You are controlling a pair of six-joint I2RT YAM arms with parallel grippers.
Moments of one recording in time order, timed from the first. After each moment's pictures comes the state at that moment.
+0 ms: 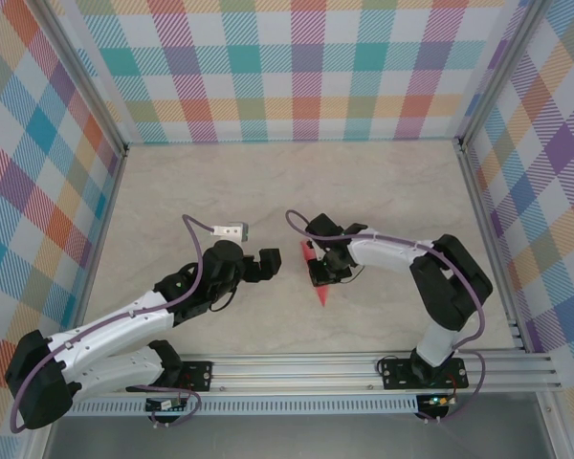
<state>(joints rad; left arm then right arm) -0.85 0.99 0.64 -0.21 -0.28 -0.66 0.73 1.73 1.04 -0.65 -0.15 0.43</state>
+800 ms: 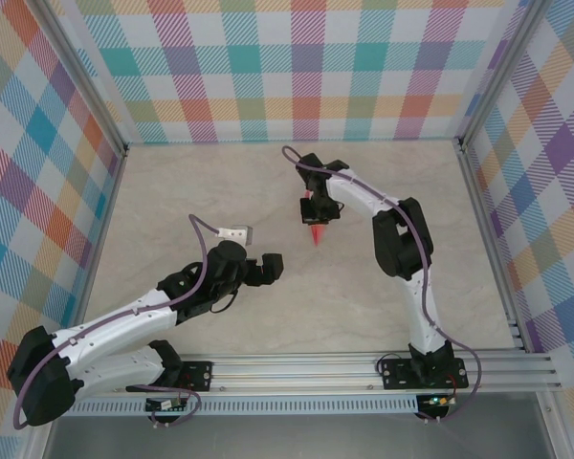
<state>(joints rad) -0.85 1.02 0.64 -0.25 -0.23 -0.66 0.55 2.28 1.91 -1.04 0.00 0.44</state>
